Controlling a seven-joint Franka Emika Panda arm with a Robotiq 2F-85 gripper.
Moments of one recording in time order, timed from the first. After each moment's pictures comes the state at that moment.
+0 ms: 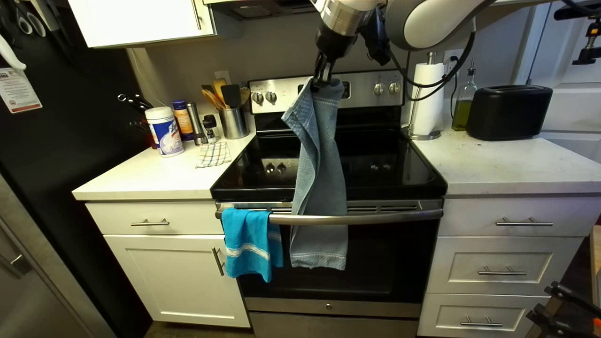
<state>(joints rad) 0.10 0.13 0.09 -1.89 -0.70 2.60 -0.05</state>
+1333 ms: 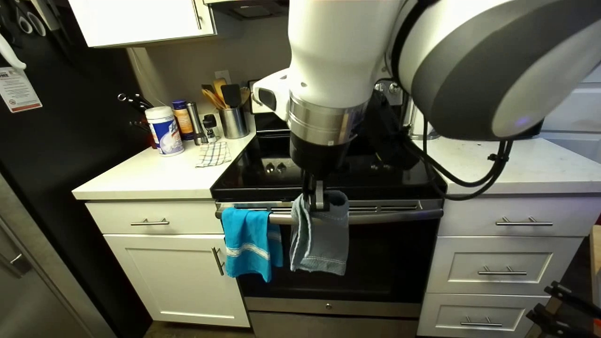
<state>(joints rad) 0.41 0.18 0.24 -2.02 -0.60 2.34 0.18</state>
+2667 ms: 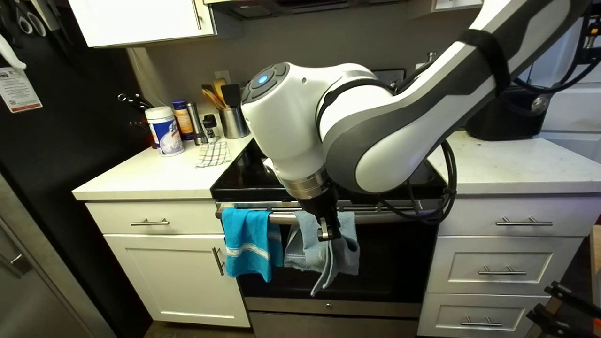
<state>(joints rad) 0.40 0.50 0.18 -1.77 -0.52 2.02 0.19</state>
